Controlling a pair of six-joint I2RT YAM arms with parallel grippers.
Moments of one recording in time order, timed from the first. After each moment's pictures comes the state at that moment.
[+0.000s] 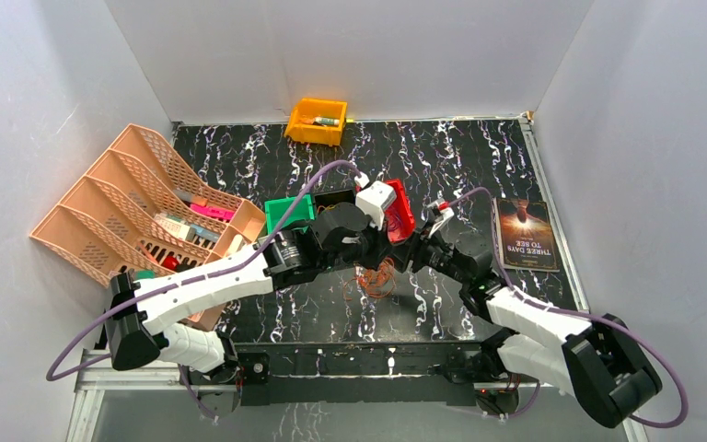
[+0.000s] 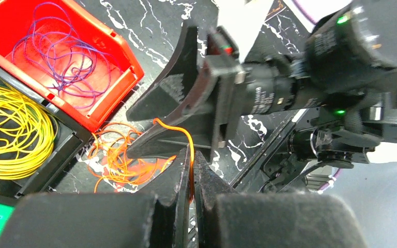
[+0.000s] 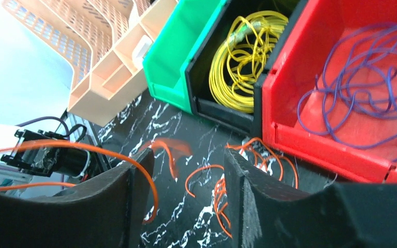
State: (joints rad) left arm -1.14 1.34 1.19 -0.36 -0.17 -0.43; right arm 0.58 1.01 0.27 0.64 -0.41 0.60
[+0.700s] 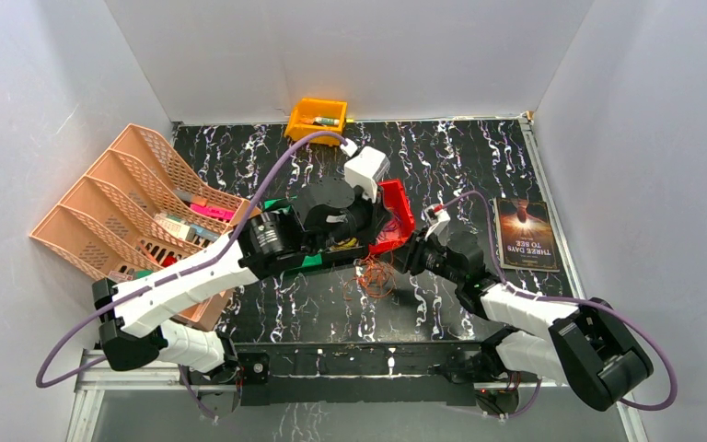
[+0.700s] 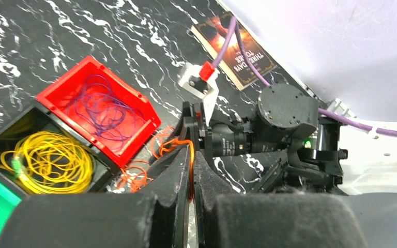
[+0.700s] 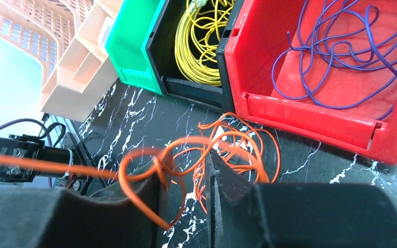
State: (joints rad) left arm -1.14 1.33 1.44 -0.47 -0.25 -0.36; right arm 0.58 1.14 0.26 0.62 -0.37 0.63
